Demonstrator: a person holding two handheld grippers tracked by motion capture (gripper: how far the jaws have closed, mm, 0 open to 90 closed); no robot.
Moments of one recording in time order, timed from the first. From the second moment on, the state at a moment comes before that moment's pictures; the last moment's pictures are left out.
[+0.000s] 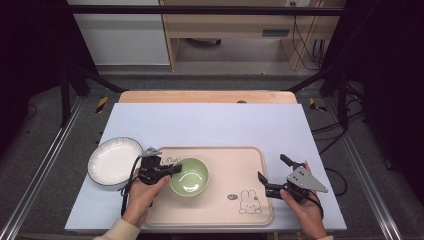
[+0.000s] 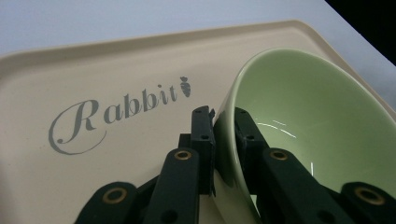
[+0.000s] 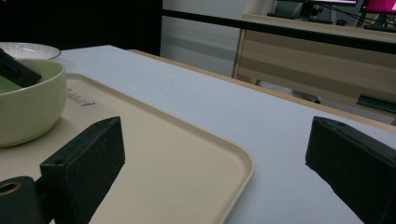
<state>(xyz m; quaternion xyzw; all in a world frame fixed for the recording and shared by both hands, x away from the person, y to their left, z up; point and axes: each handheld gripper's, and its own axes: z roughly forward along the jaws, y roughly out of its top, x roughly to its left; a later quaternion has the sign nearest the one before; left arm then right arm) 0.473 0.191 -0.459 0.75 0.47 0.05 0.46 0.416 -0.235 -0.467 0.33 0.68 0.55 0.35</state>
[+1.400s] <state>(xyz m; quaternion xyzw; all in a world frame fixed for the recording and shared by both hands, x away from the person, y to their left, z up) 0.470 0.185 -0.449 0.78 0.44 0.11 0.44 0.416 -0.235 -0.468 0.33 0.69 0.55 0.34</state>
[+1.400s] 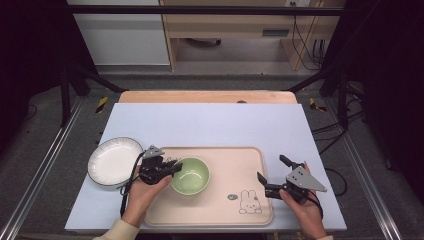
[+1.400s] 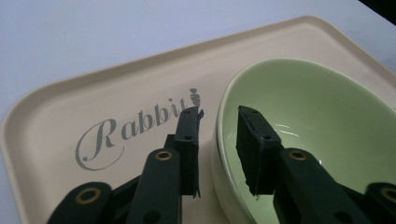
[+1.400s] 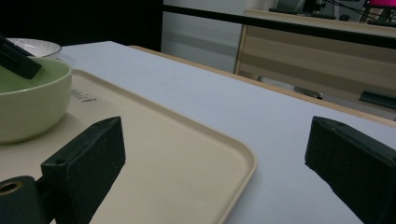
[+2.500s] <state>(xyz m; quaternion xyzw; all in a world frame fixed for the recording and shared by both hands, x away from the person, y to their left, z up) 0.462 0.185 -0.424 0.77 0.32 0.18 0.53 0.417 -0.234 -0.469 0.33 0.69 0.55 0.34</state>
